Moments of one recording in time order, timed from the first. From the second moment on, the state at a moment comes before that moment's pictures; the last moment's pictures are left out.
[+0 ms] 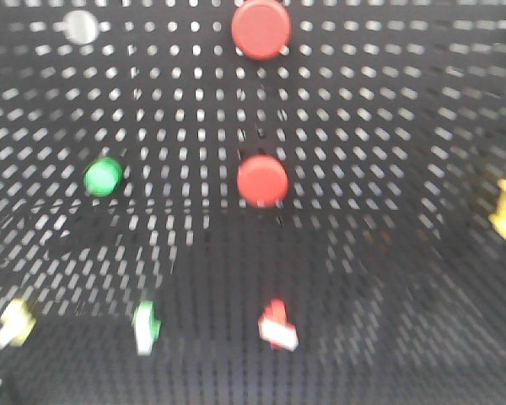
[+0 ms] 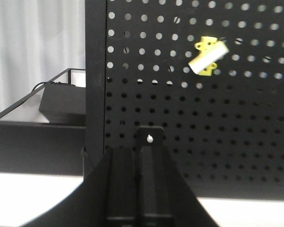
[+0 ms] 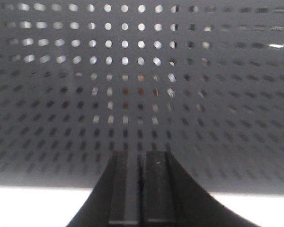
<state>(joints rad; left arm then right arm) -0.03 -0.02 0.03 -0.12 0.04 0.03 0.02 -0.01 0.03 -0.08 0.05 0.05</state>
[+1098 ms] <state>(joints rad) -0.03 -0.02 0.03 -0.12 0.04 0.03 0.02 -0.01 0.03 -0.08 -0.08 0.06</state>
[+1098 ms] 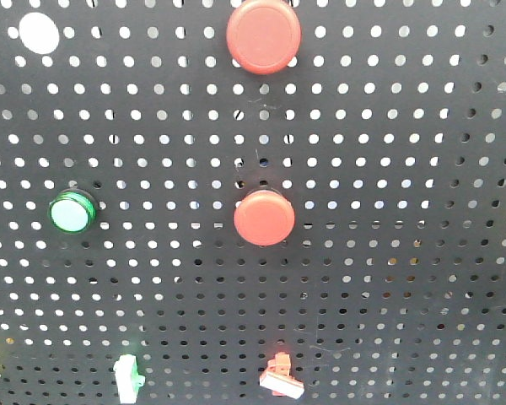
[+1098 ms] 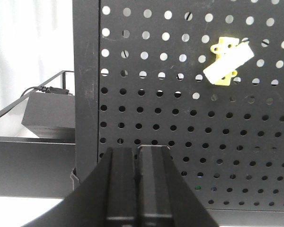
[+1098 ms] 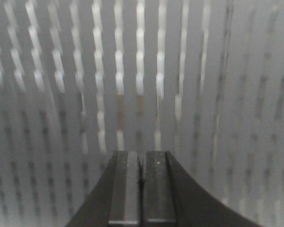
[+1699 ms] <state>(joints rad) -0.03 -0.02 0.03 -0.12 0.04 0.03 0.02 0.55 -0.99 -0.08 0.25 0.00</state>
